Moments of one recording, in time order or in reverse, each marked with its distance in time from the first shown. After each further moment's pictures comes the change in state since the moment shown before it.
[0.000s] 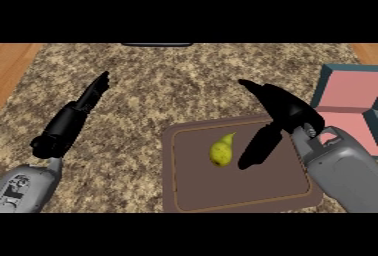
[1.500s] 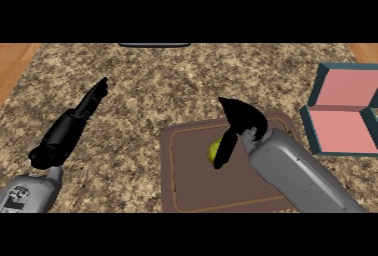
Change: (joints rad) left arm 0.064 -0.059 0.053 -0.057 -0.067 -0.038 0.006; right arm -0.035 0.196 0.127 0.318 0.170 -0.023 -0.009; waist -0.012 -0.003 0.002
